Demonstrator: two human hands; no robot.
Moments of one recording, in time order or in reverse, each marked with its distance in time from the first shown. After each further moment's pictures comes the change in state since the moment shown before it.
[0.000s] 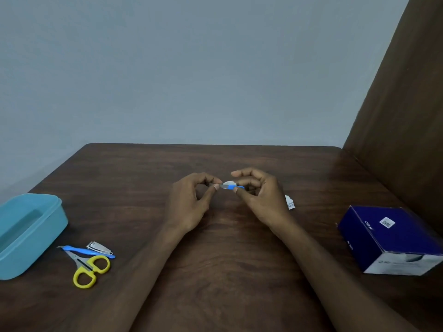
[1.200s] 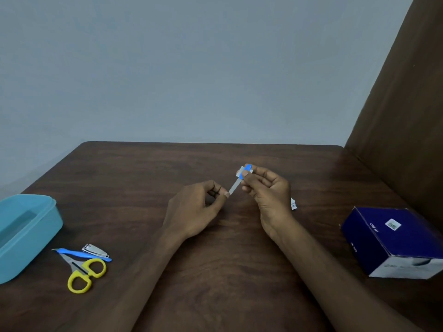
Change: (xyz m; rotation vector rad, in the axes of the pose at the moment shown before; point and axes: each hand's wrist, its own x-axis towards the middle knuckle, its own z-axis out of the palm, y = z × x) left_hand -0.005 0.012 0.000 0.254 -0.209 -0.103; right_hand 0.004 -0.002 0.013 0.597 0.278 0.273
